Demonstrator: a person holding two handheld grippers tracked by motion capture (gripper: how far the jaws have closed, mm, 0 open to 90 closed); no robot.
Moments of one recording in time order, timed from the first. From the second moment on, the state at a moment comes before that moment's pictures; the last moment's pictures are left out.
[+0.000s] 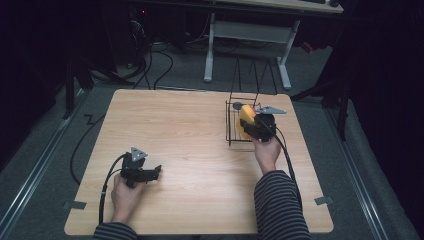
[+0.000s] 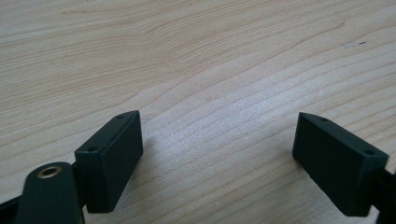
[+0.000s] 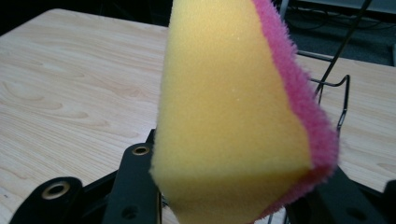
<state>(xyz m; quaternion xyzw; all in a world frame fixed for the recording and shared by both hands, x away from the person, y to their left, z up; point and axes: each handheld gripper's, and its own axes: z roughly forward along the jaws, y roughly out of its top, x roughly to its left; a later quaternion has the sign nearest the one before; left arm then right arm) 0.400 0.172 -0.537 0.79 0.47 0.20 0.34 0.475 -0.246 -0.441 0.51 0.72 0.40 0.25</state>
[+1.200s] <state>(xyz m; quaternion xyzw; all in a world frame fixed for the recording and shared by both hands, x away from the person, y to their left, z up) 0.400 0.172 -0.537 0.79 0.47 0.20 0.34 0.496 -0.232 -0.467 0.51 0.74 0.35 0.25</state>
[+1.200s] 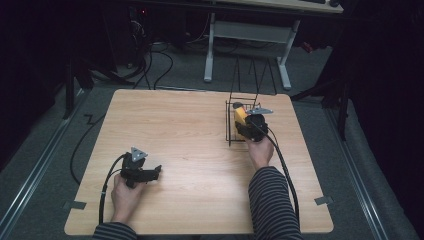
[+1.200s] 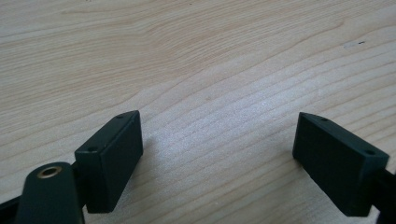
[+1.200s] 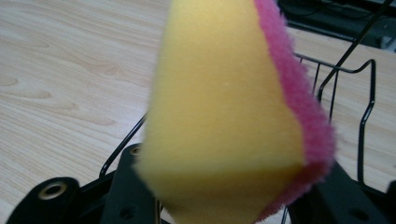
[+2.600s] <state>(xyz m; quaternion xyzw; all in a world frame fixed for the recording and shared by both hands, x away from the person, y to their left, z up) 0.400 0.172 -0.537 0.79 0.47 0.20 0.34 0.494 -0.238 -0.463 0.53 0.74 0.35 0.23</state>
